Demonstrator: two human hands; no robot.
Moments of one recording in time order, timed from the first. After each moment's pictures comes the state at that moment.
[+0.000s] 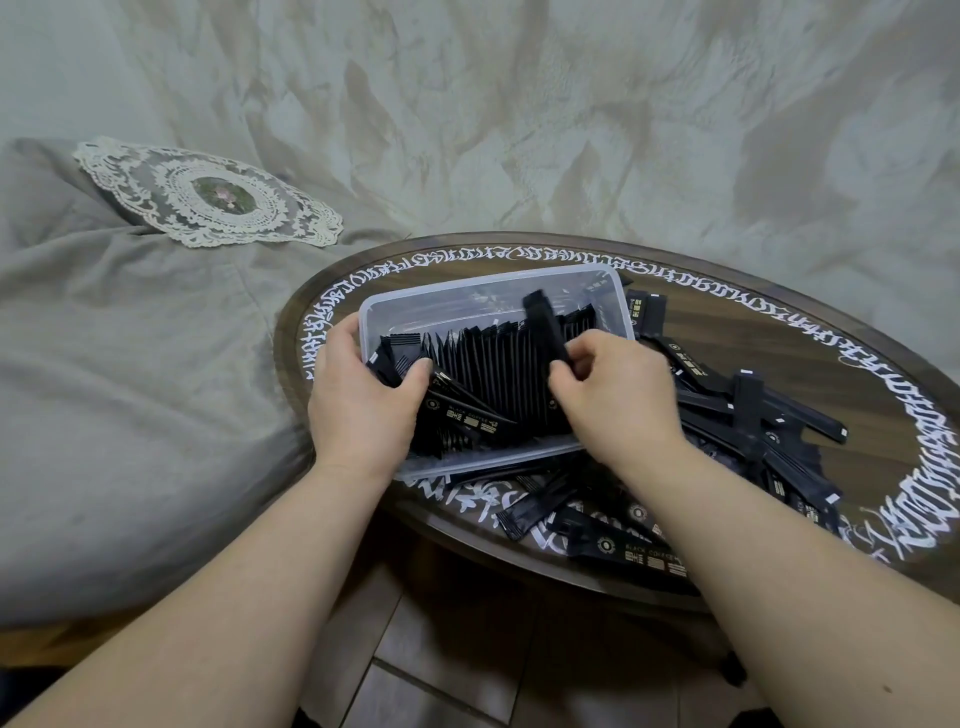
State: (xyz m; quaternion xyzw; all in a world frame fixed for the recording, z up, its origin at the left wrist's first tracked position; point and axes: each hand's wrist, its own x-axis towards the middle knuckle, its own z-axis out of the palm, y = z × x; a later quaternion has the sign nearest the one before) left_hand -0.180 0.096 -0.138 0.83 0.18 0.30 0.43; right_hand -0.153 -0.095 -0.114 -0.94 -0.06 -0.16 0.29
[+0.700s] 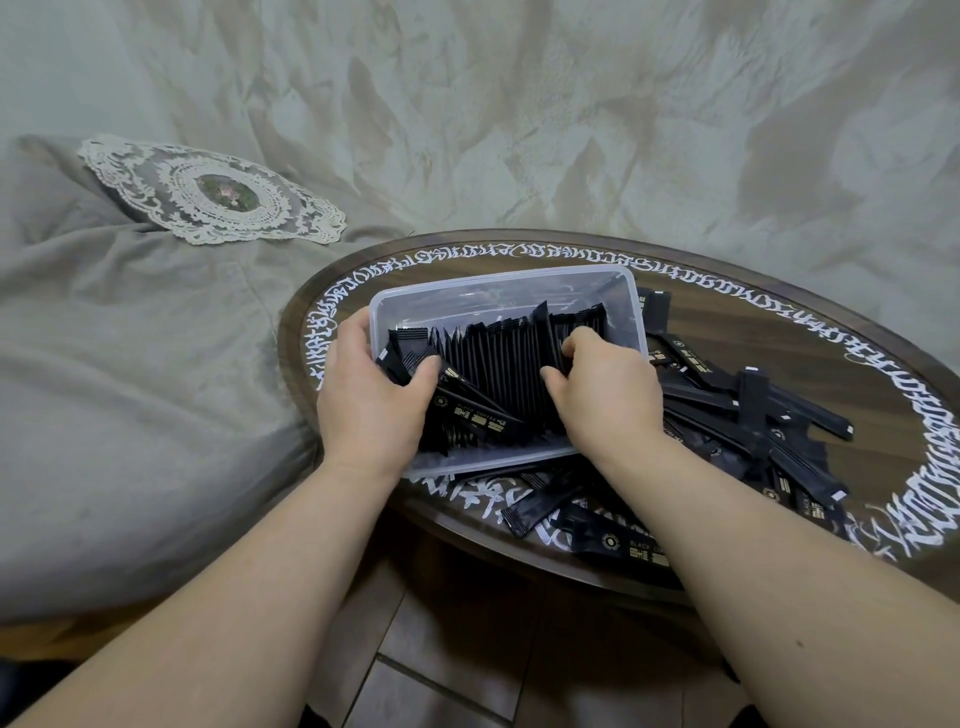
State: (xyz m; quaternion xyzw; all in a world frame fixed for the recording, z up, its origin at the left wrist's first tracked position) left_hand -0.182 0.094 -0.139 0.84 0.16 0.31 0.42; right_hand -0.144 -0.086 -0.125 -0.97 -0.05 -0.14 0.17
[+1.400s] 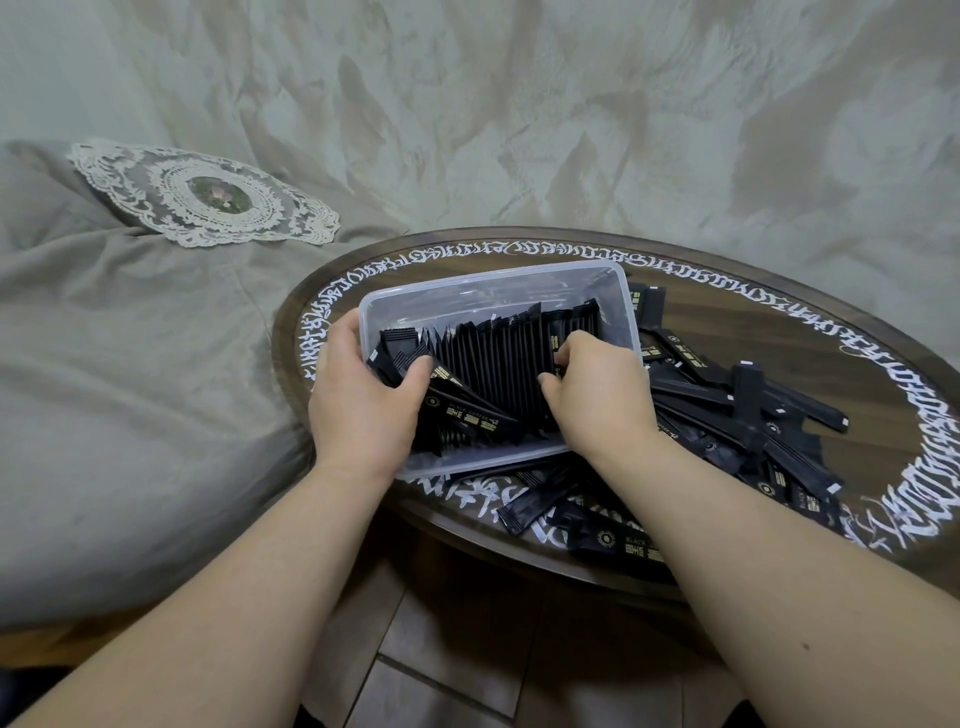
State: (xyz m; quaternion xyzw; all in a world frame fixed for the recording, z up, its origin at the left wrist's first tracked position) left_hand -0.182 0.093 -0.138 0.84 0.16 0.30 0.43; right_hand -0.137 -0.088 -0.134 -0.97 -0.04 -0.13 0.21
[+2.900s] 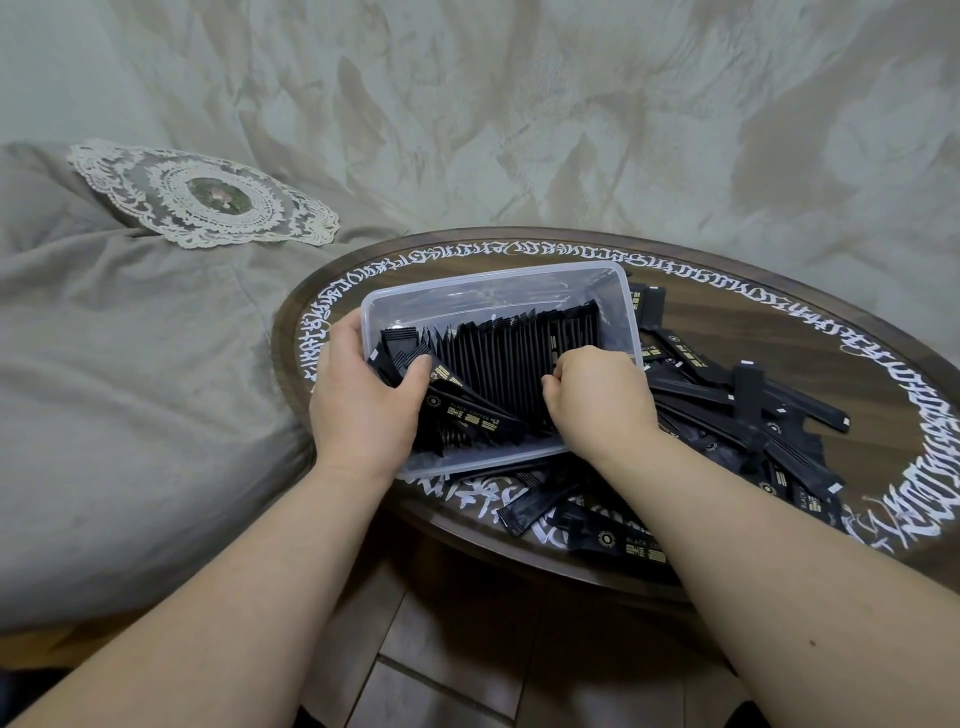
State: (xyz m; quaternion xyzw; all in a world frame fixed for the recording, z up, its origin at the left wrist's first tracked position) left_hand -0.182 0.093 -0.139 0.84 0.15 0.30 0.43; right_hand -0.138 -0.089 -0.134 -0.98 -0.06 -0.09 0.15
